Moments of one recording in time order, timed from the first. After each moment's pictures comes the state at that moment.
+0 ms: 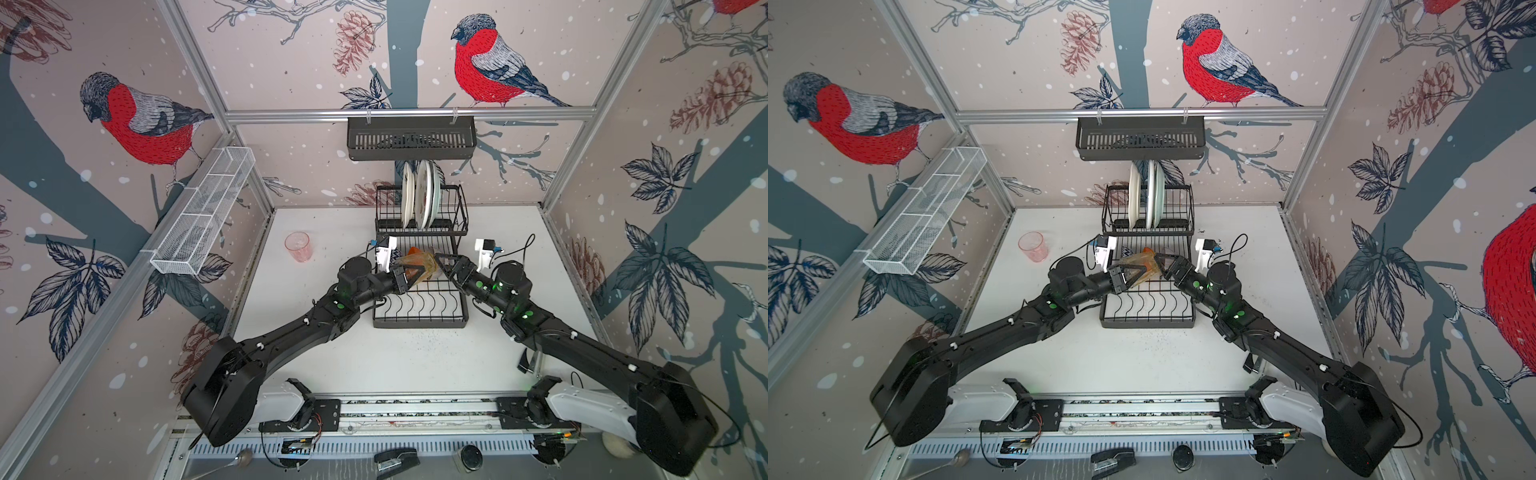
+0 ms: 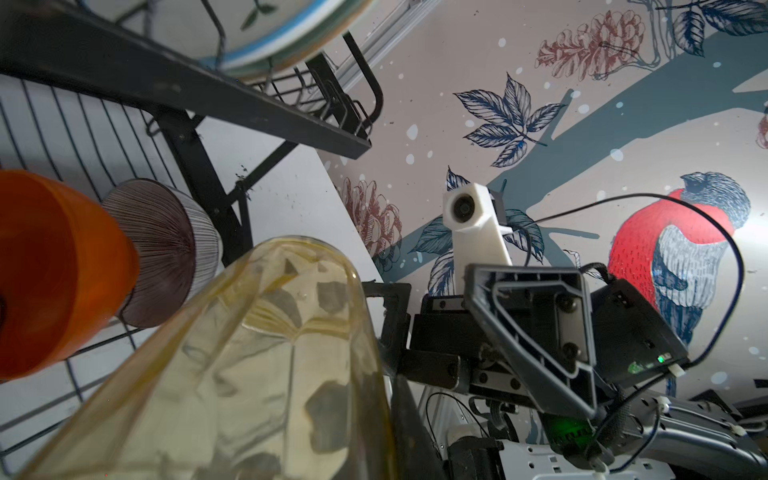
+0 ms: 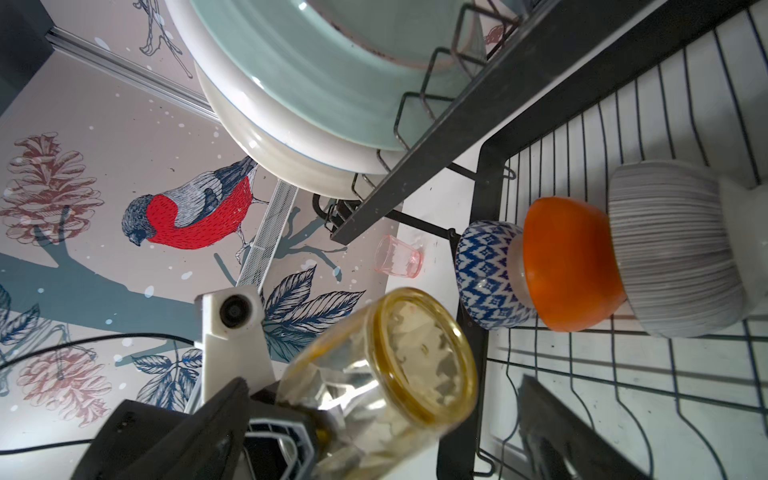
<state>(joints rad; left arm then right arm) -0.64 1.27 0.74 0.40 0.43 -0.83 0.60 1.09 0.57 0.43 -0.22 1.05</state>
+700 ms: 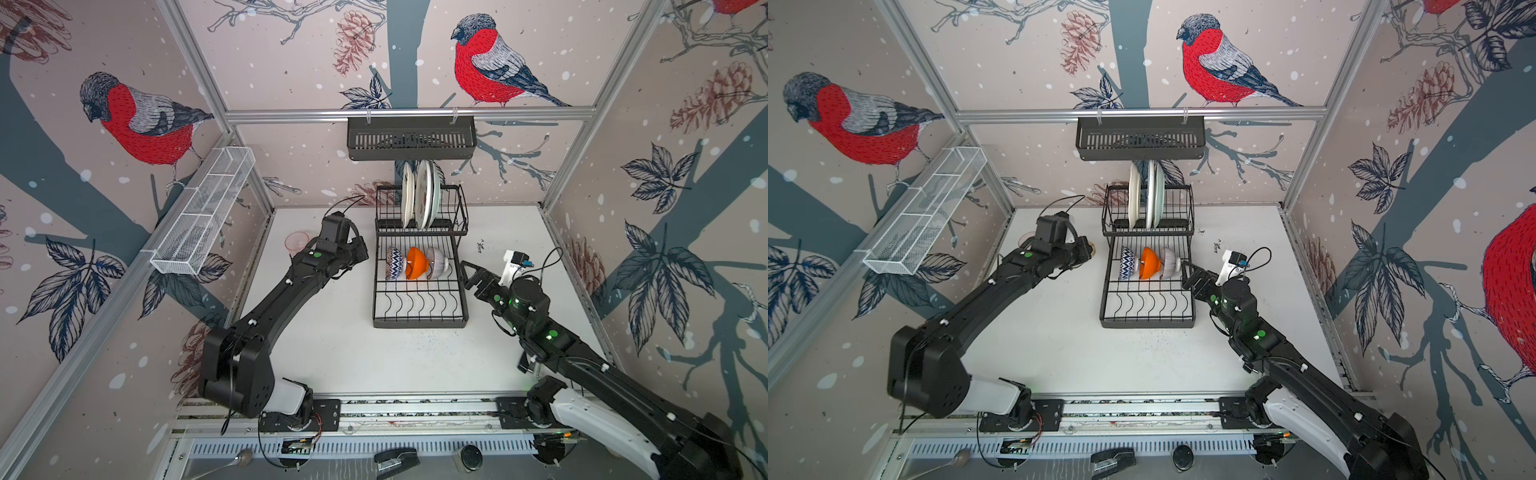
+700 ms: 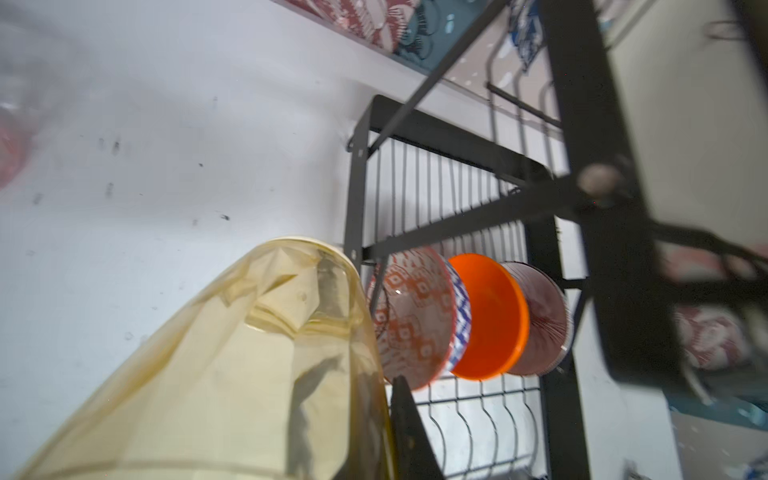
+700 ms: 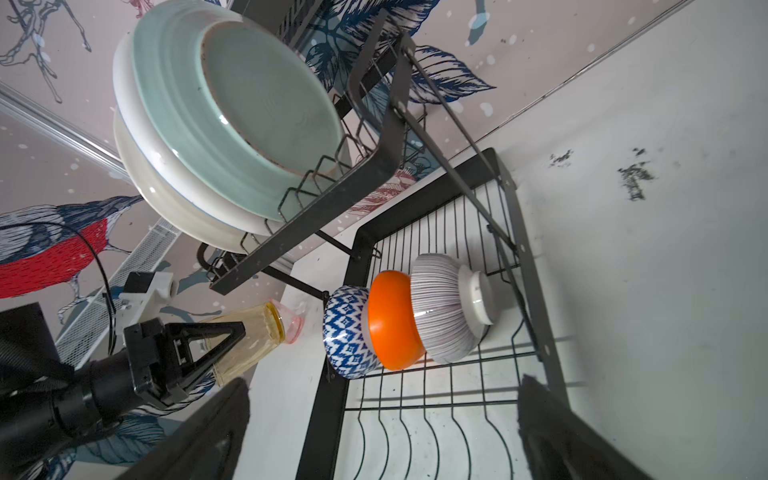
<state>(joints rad) -0.33 1.51 1.23 -0.48 0.06 -0.56 0.60 0.81 0.49 0.13 0.16 0.80</state>
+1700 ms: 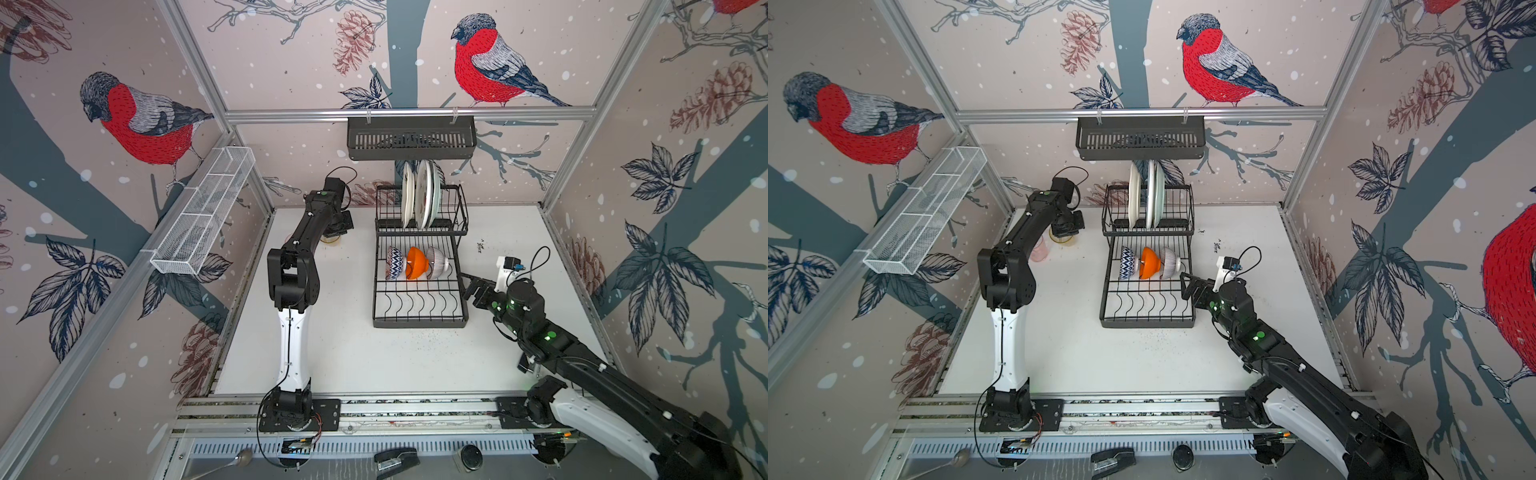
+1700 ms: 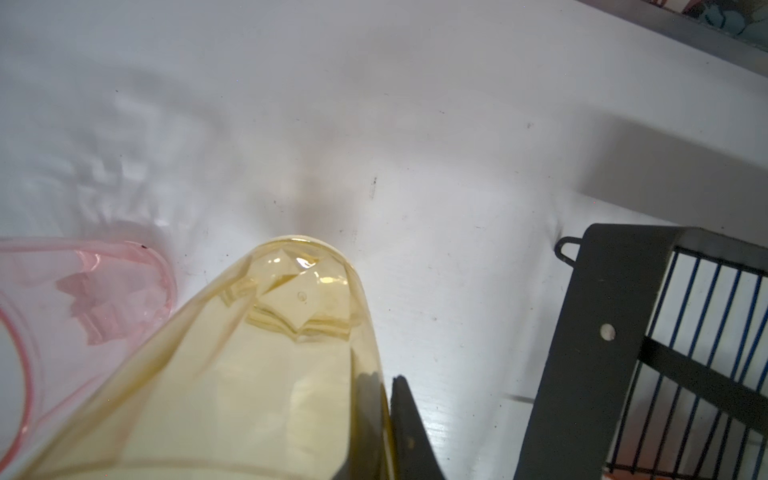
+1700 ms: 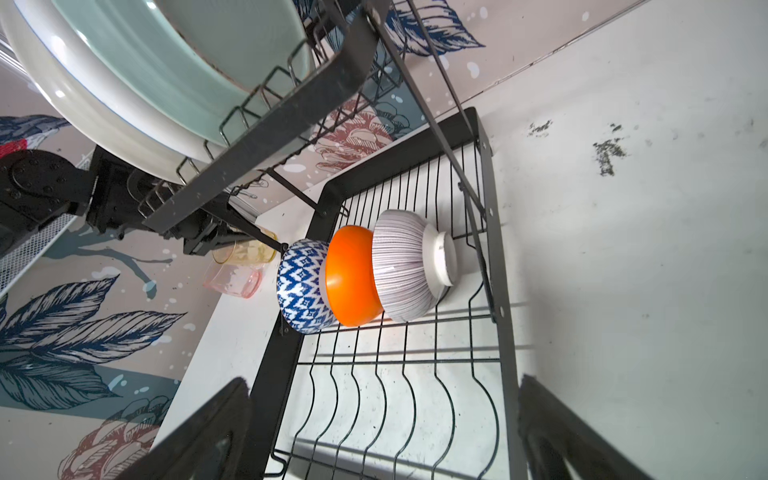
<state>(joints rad) -0.13 2.32 2.23 -1.08 0.00 -0.38 0.59 0.85 0.45 0.07 0.08 0.70</state>
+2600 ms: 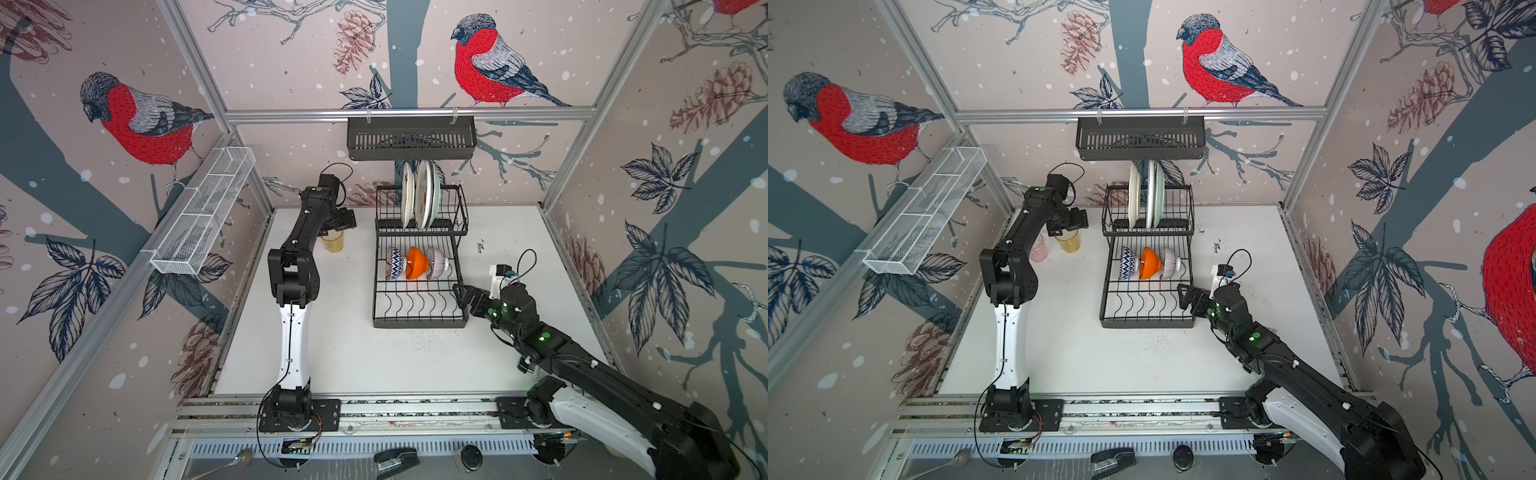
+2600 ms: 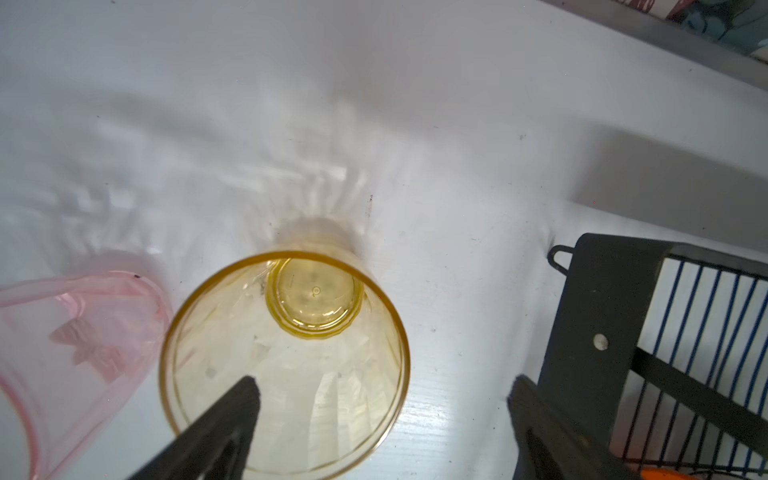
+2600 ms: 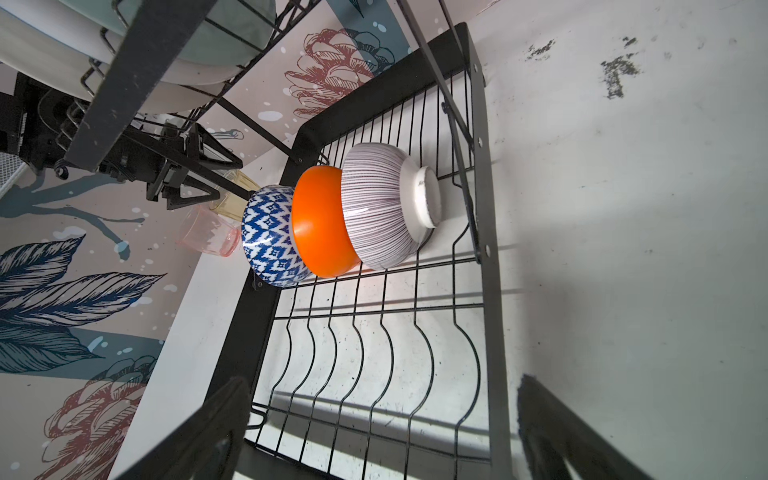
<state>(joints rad) -0.10 2.36 2.35 -1.15 0.05 -0.33 0.59 0.87 0.40 0.05 0.02 0.71</state>
